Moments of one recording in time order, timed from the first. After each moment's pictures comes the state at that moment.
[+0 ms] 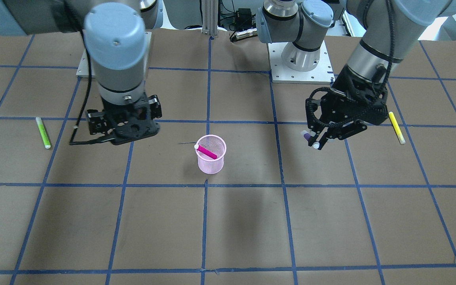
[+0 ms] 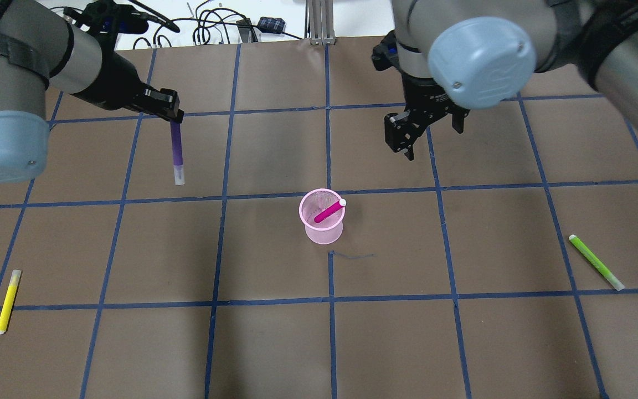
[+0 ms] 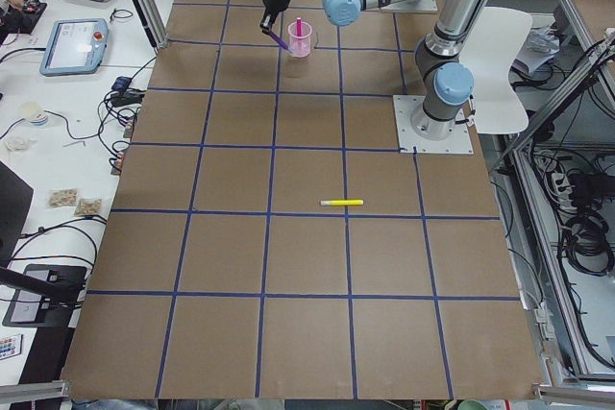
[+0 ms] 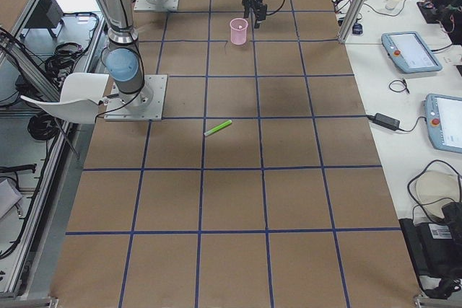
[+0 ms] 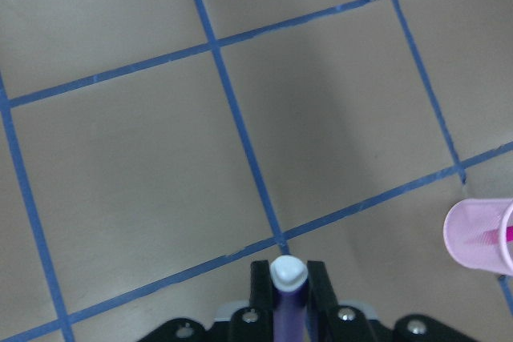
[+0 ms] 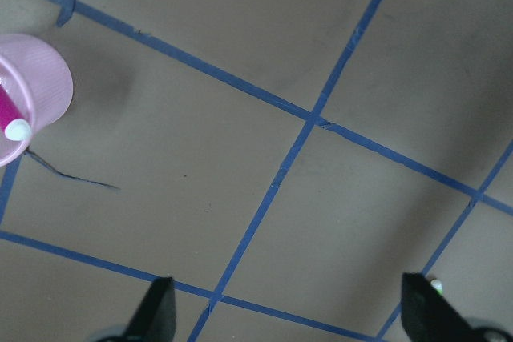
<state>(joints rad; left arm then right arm) -1.49 -1.56 -1.78 -1.10 1.31 0.32 1.72 -1.38 1.50 -1.57 -1.71 -0.16</state>
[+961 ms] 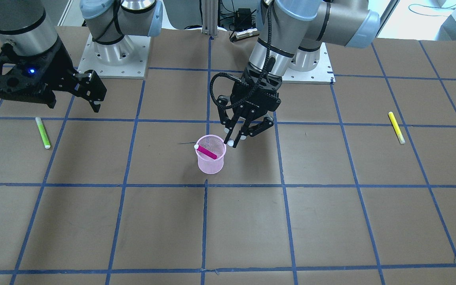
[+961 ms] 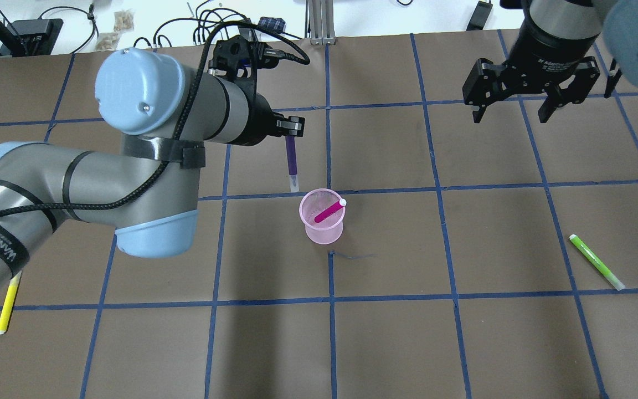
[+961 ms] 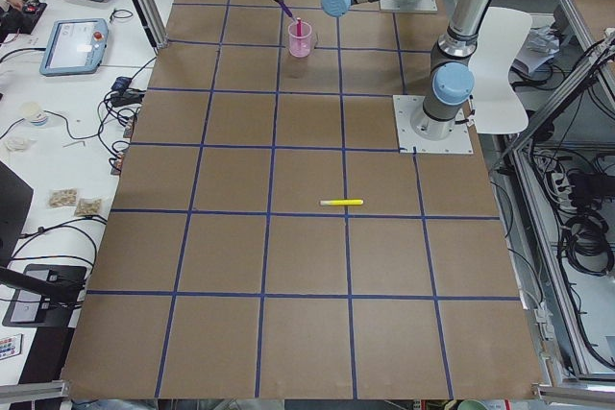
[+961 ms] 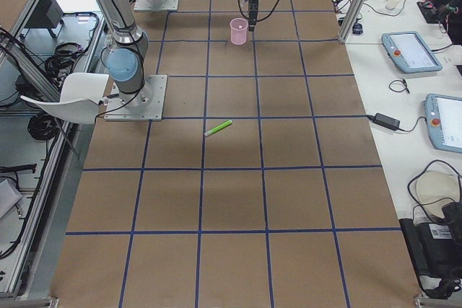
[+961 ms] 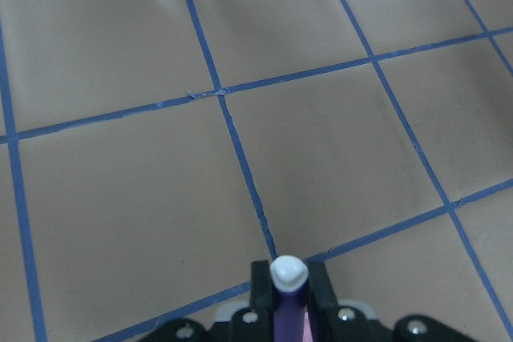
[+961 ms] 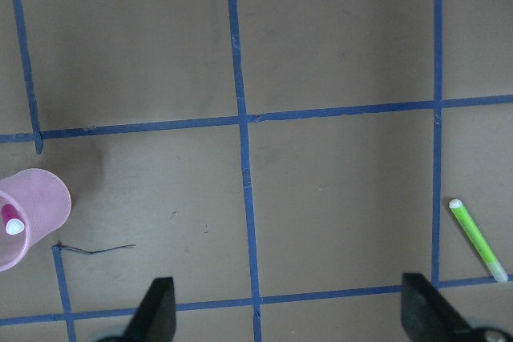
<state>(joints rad) -1.80 -1.63 -1.95 -0.58 1.35 -0.02 1.52 -1.56 1.55 -1.57 -1.60 0.03</state>
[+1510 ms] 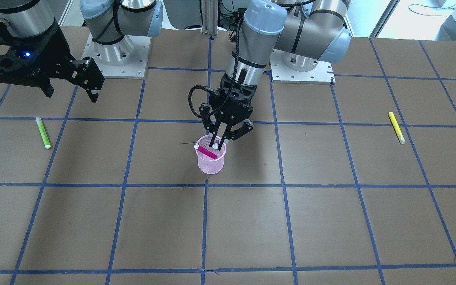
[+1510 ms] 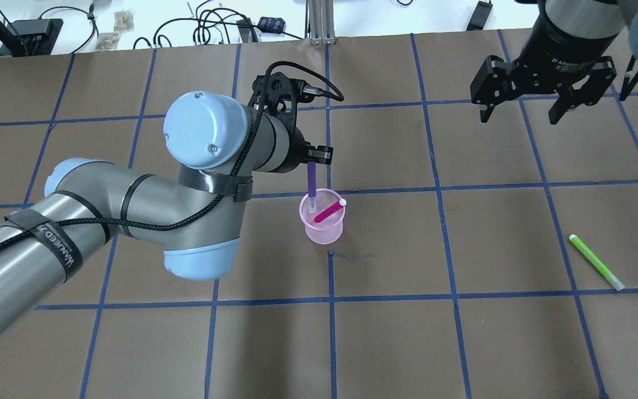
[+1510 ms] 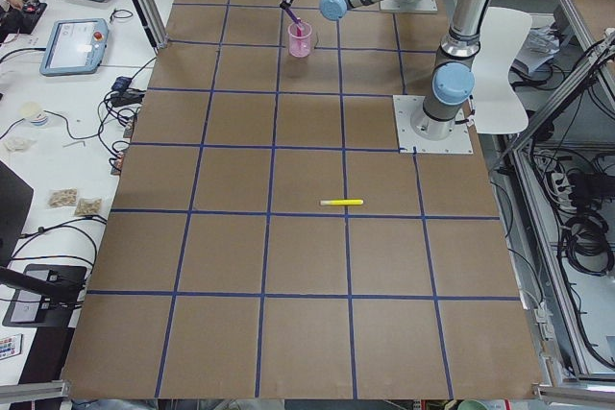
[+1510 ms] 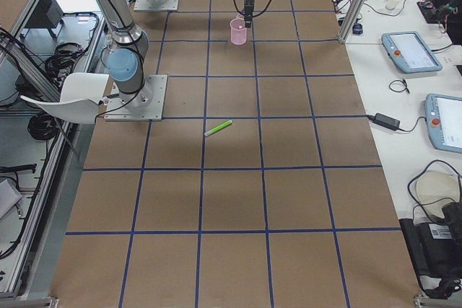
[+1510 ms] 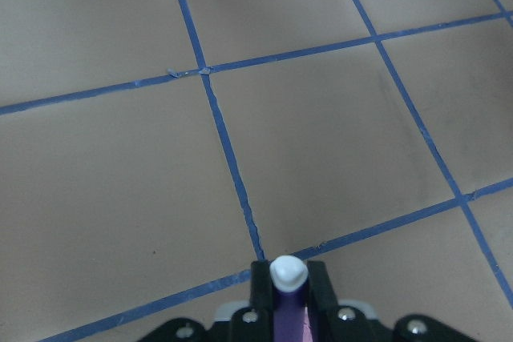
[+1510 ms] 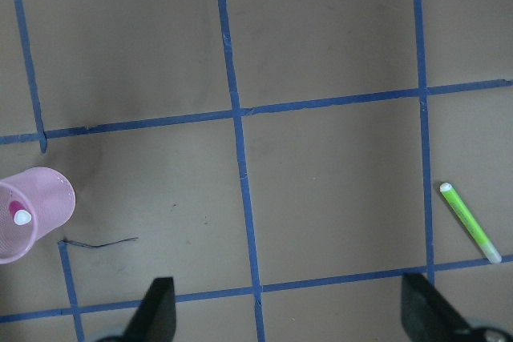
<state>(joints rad) -1.89 -1.70 -1.98 -0.53 1.43 -0.06 1.52 -1.60 1.57 -1.56 -1.59 0.05</state>
